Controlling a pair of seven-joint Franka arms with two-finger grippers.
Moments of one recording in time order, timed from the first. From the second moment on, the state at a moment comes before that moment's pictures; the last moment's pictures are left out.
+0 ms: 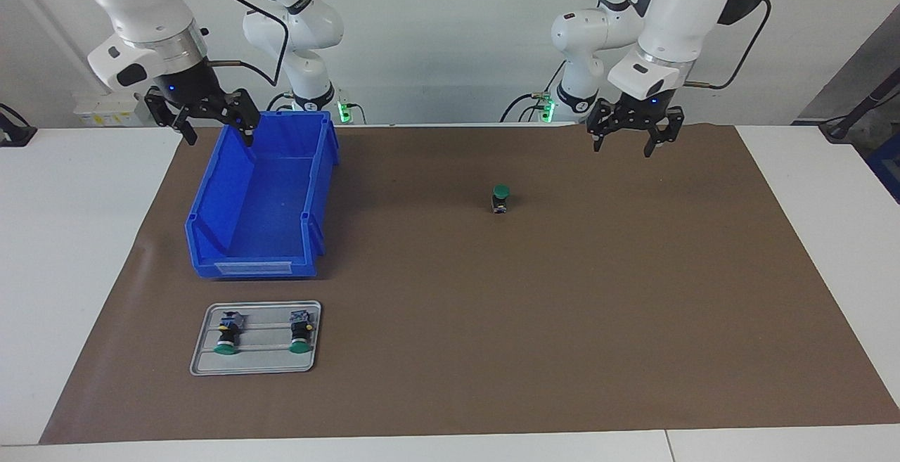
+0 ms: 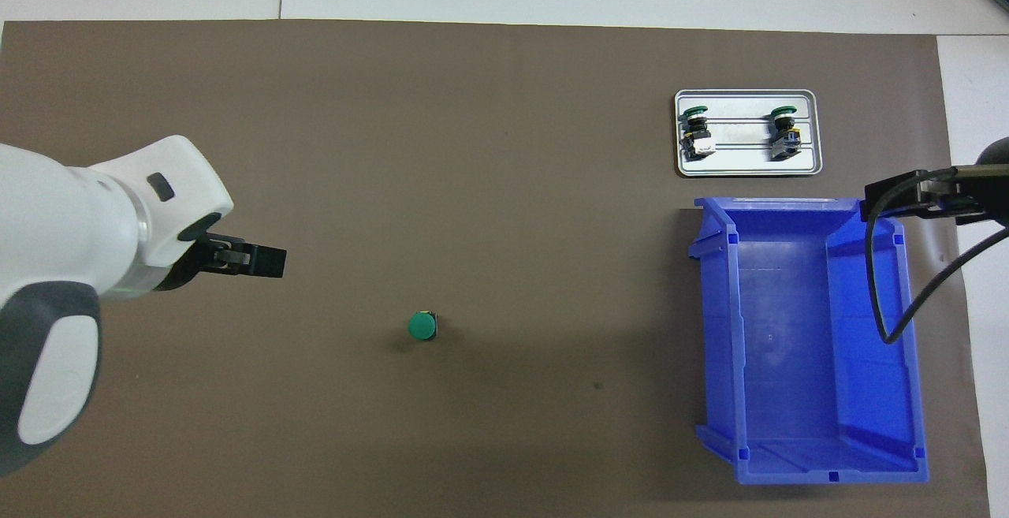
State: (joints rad) left arm 0.03 -0.20 -0.35 -1.92 -0.06 1.79 -0.08; right arm 0.05 -0.03 -0.02 -1.58 -0.02 1.55 0.08
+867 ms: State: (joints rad) left arm -0.20 -0.29 -0.35 -2.21 -0.14 2.04 -0.21; right arm 0.05 -0.03 -0.02 -1.58 -0.02 1.55 0.08
